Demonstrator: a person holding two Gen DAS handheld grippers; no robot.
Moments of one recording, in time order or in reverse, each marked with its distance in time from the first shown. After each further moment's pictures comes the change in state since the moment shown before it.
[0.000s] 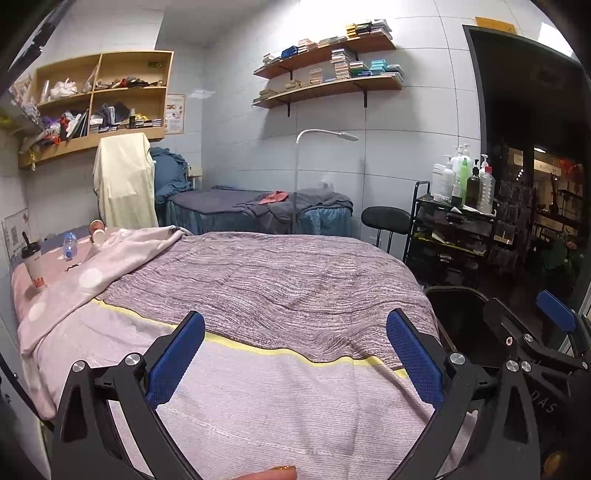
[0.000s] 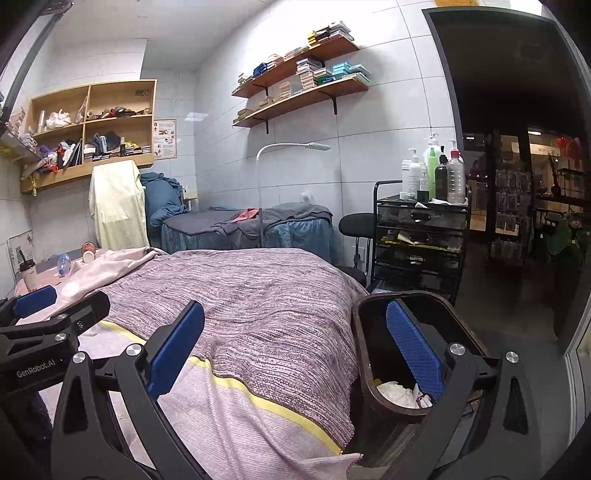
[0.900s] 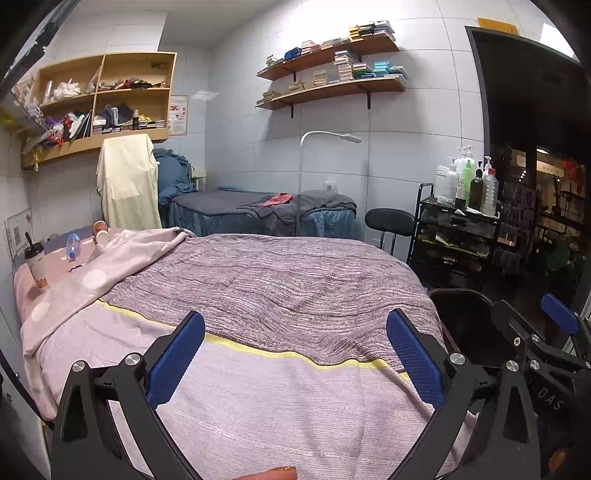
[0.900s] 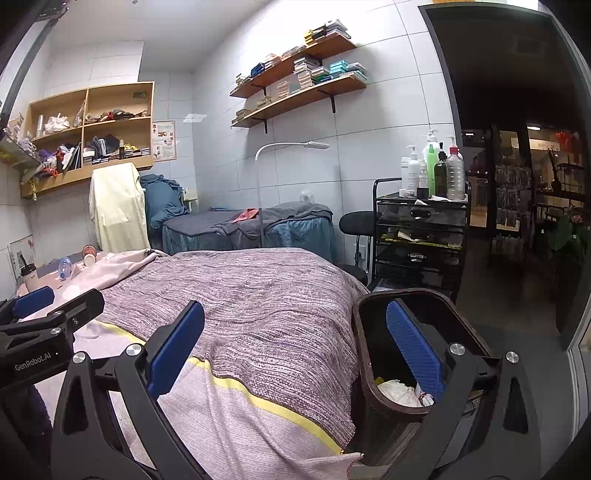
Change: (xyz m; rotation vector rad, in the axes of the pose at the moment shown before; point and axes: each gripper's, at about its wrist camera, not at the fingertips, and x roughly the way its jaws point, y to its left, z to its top) left arm -0.001 0.005 0.001 -0.002 -0.006 0.011; right arm 0.005 -0.005 0.002 0.010 0.001 0.004
